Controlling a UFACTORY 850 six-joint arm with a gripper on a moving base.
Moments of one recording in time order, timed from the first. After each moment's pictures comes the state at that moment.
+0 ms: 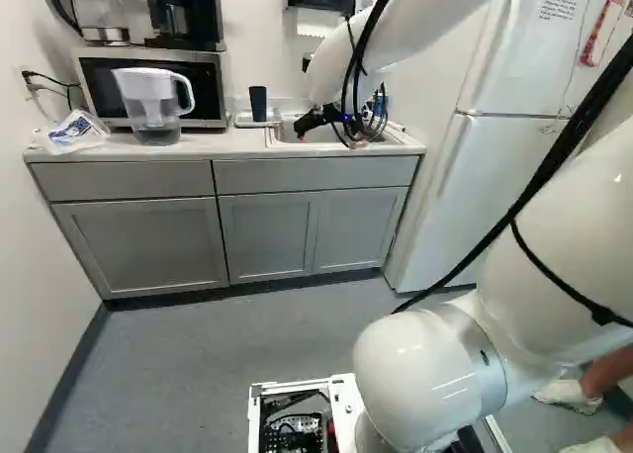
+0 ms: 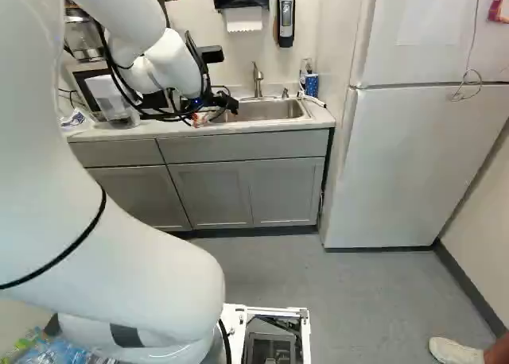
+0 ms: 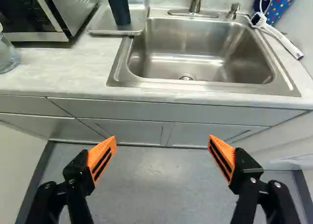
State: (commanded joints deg) arm 7.2 9.2 -47.0 -13.6 -6.9 12.5
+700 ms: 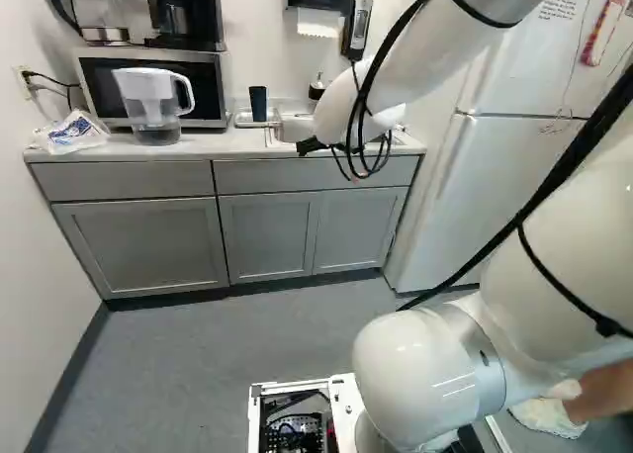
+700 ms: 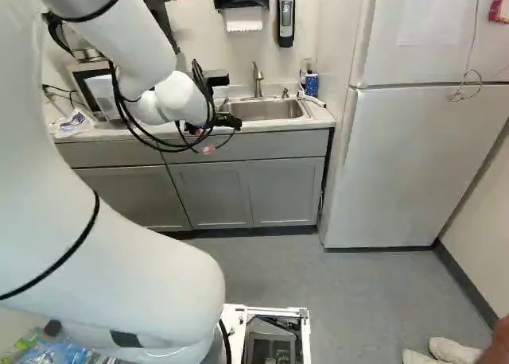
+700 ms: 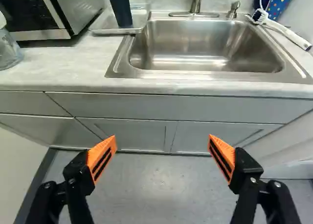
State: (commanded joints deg) arm 5.1 11.2 -34.5 -9.5 10.0 8.7
